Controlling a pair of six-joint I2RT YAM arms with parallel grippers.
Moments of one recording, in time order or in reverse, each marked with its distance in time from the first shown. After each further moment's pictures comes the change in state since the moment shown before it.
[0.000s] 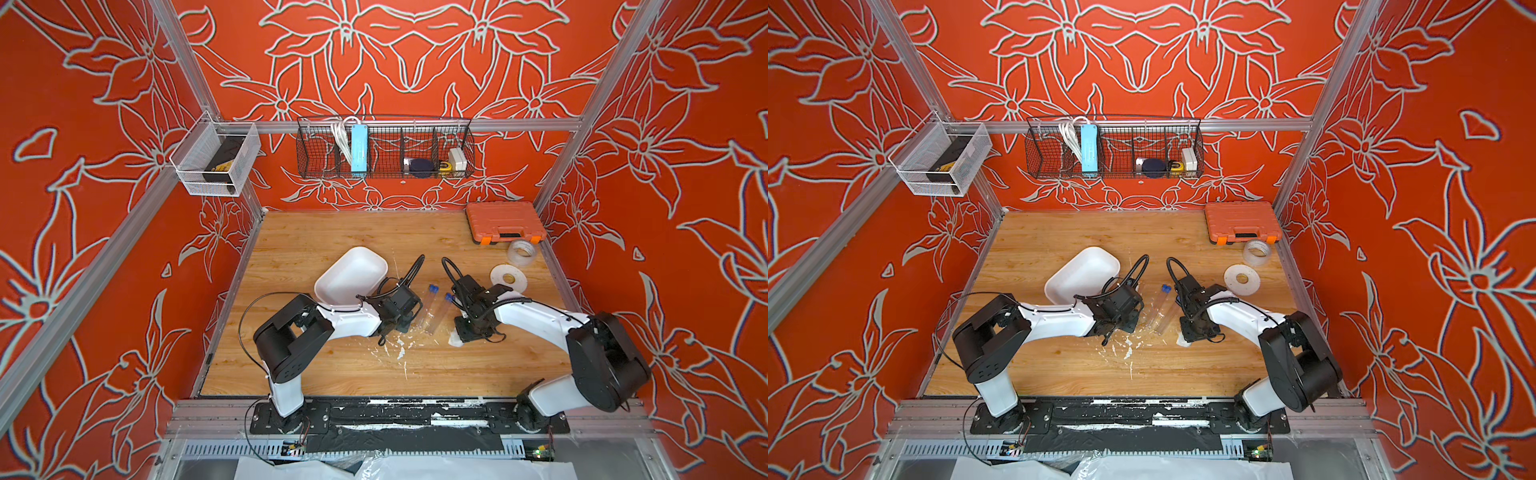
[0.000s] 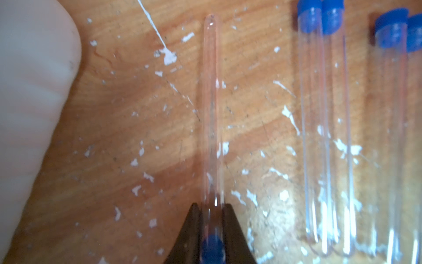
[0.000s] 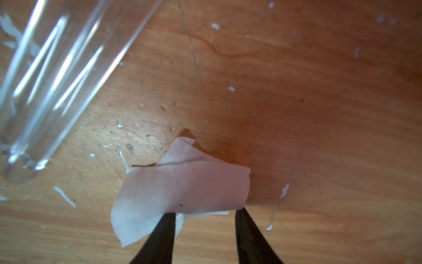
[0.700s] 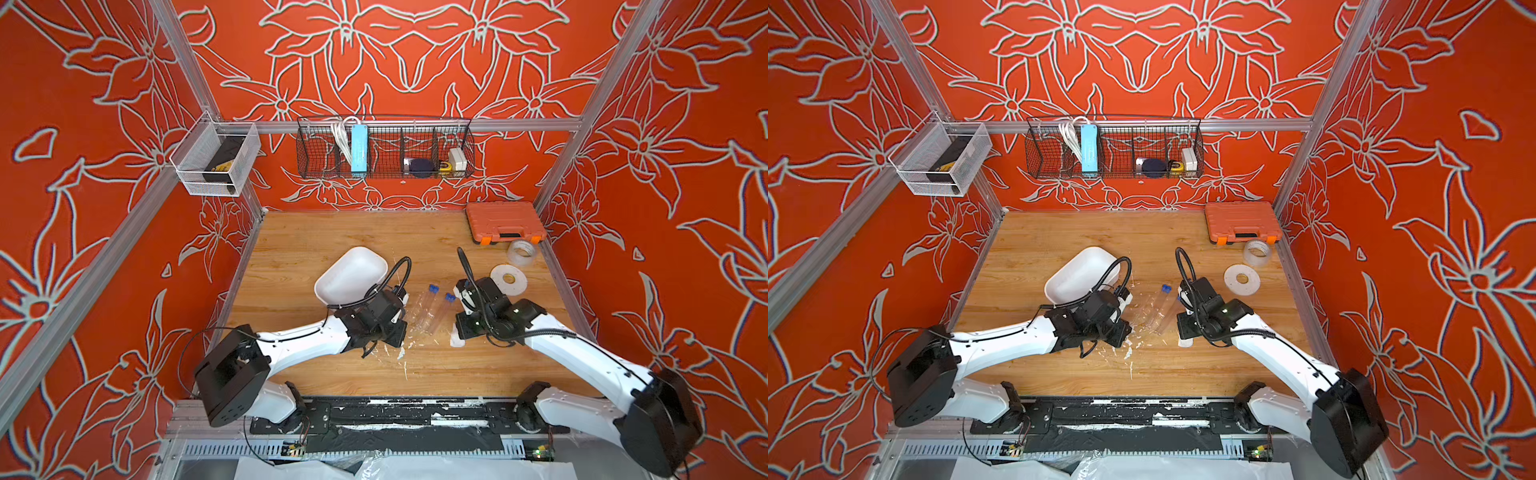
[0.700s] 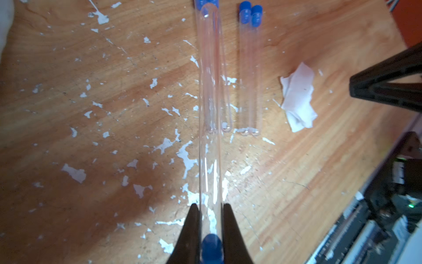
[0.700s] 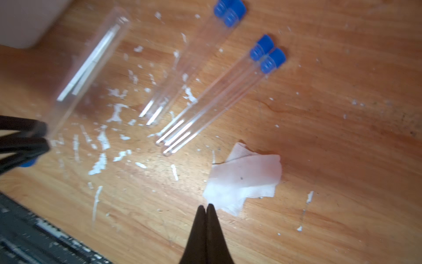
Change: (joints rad) left arm -0.022 -0.390 -0.166 -0.077 0.304 -0.033; right arm 0.053 -0.390 -0.078 0.125 -0.137 -0.003
